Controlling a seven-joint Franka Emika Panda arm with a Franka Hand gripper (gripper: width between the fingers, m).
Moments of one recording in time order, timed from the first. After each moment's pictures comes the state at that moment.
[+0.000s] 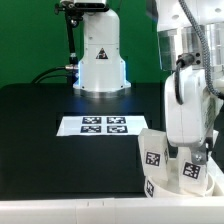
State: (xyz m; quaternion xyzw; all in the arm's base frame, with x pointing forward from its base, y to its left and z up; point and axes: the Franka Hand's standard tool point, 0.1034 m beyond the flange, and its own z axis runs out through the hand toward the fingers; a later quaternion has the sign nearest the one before) arm 0.650 0.106 0.083 -0.54 0.84 0.01 0.09
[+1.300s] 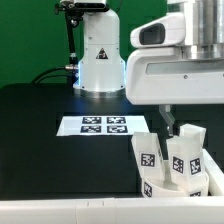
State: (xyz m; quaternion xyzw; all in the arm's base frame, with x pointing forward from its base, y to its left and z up) arm 0.645 0.104 0.112 -0.98 0.16 -0.04 0.05
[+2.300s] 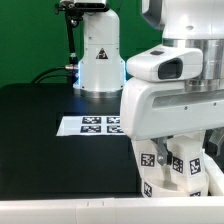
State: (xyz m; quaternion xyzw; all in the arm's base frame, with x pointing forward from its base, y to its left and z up) arm 0.628 0.090 0.061 -0.99 -0.16 -0.03 -0.01
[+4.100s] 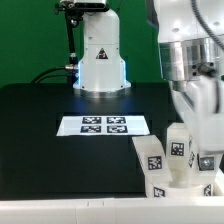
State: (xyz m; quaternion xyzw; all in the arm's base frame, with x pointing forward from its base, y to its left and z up) arm 0.635 0.114 0.068 -0.63 0.77 0.02 0.09
